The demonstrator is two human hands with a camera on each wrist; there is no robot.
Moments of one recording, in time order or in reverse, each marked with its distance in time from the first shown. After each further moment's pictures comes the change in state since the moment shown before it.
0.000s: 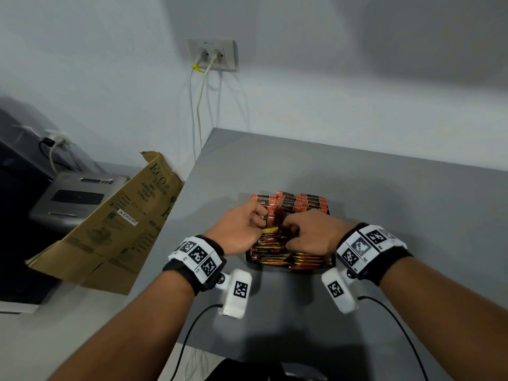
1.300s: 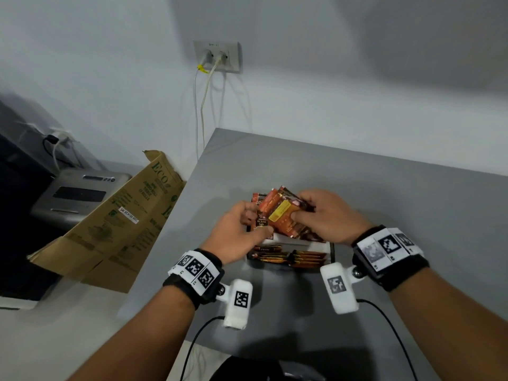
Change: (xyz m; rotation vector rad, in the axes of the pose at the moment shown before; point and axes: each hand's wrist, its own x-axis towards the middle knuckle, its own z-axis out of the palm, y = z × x) left_hand -0.015 -0.018 0.015 -0.155 0.279 0.064; right_hand -0.027 -0.007 -0.018 0.508 0.357 -0.049
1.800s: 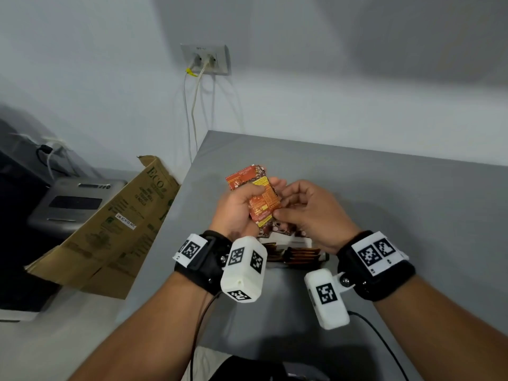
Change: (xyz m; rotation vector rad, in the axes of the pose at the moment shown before) left_hand 0.009 0.075 0.014 -1.154 -0.110 -0.164; right_hand -0.017 -0.017 0.019 0.699 0.155 0.022
